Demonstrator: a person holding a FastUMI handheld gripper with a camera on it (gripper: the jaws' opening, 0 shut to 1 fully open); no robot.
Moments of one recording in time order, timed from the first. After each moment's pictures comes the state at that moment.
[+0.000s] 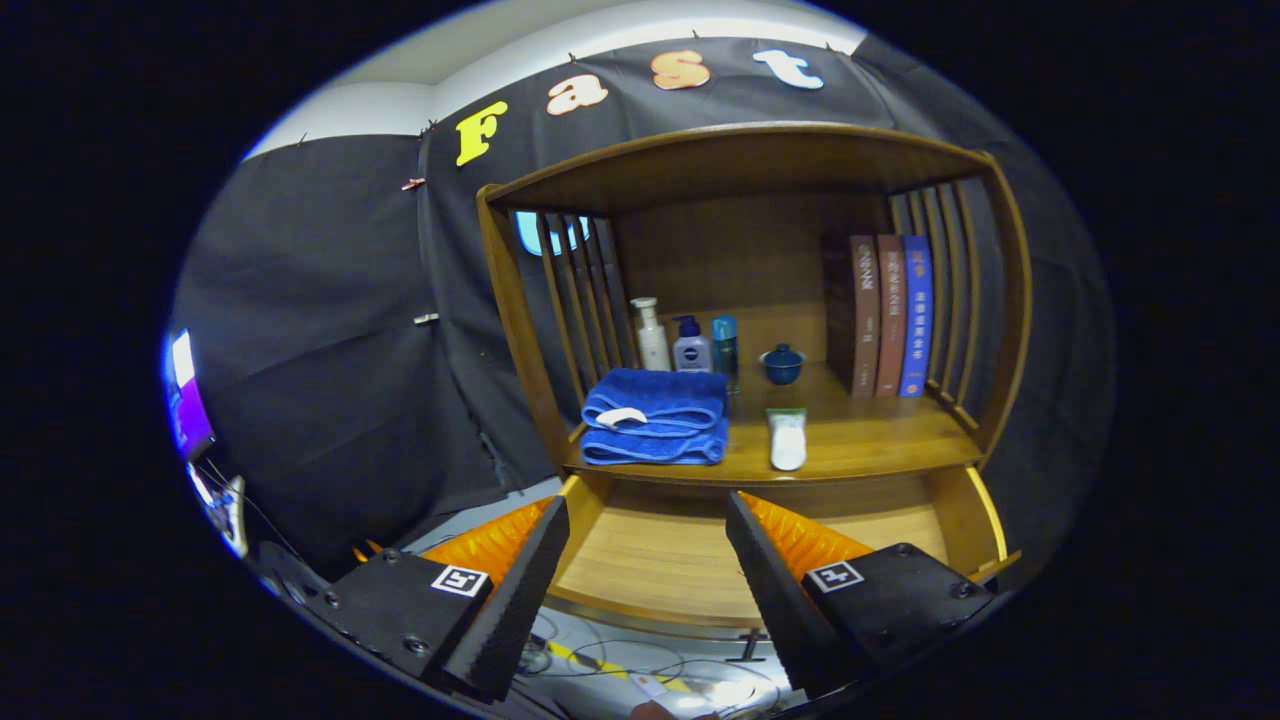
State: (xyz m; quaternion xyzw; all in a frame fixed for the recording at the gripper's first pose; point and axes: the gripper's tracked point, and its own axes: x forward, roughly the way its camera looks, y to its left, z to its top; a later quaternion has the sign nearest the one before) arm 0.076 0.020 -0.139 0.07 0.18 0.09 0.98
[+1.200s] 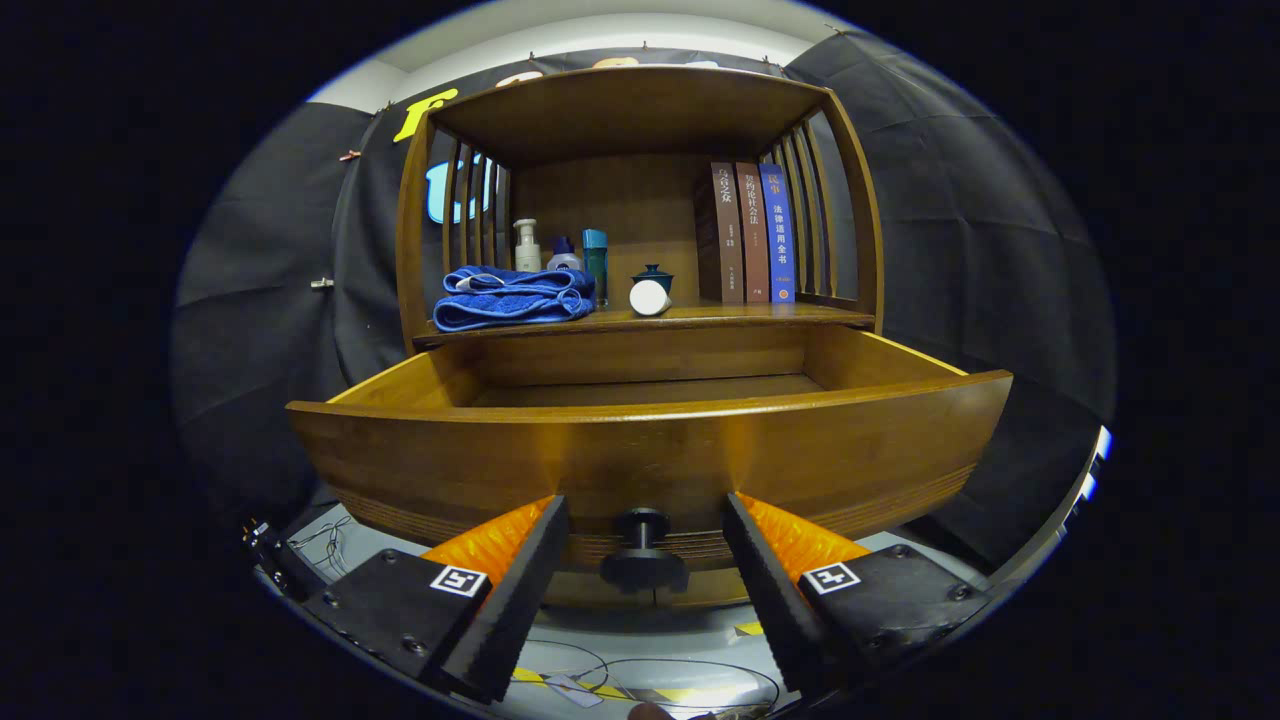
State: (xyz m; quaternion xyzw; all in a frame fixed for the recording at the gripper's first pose) arm 0.029 -0.021 -0.334 0.04 0.17 -0.04 0.98
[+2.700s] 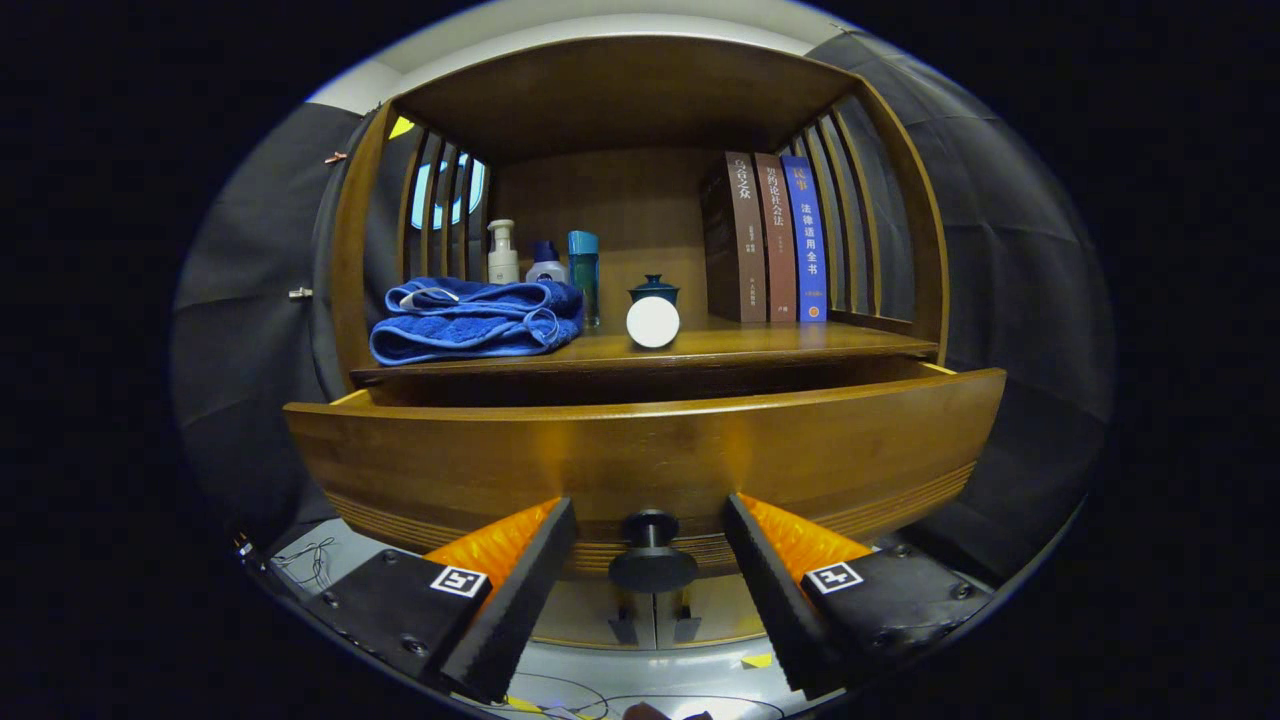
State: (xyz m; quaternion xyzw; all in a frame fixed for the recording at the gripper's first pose) arm 0.149 -0.026 -0.337 0.04 0.15 -0.05 0.99
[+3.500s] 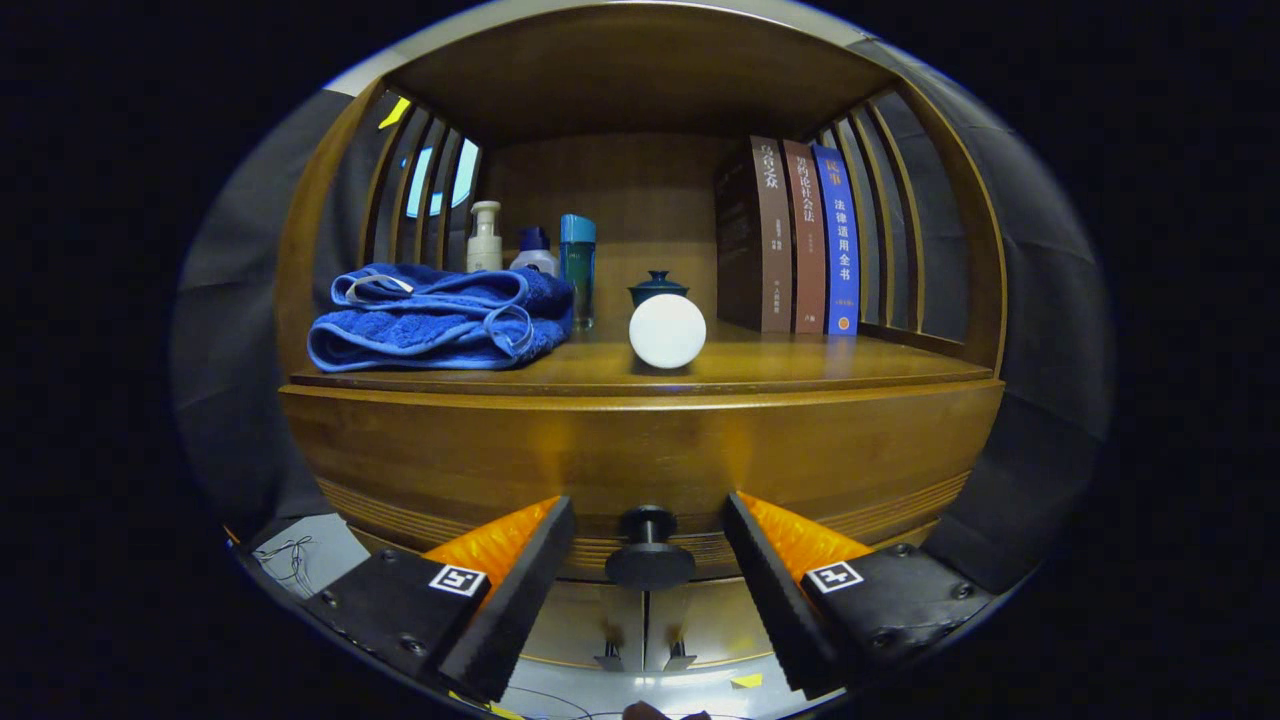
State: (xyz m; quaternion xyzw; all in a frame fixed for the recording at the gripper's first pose) arm 0.209 -0.029 -0.344 0.02 0.15 -0.05 0.99
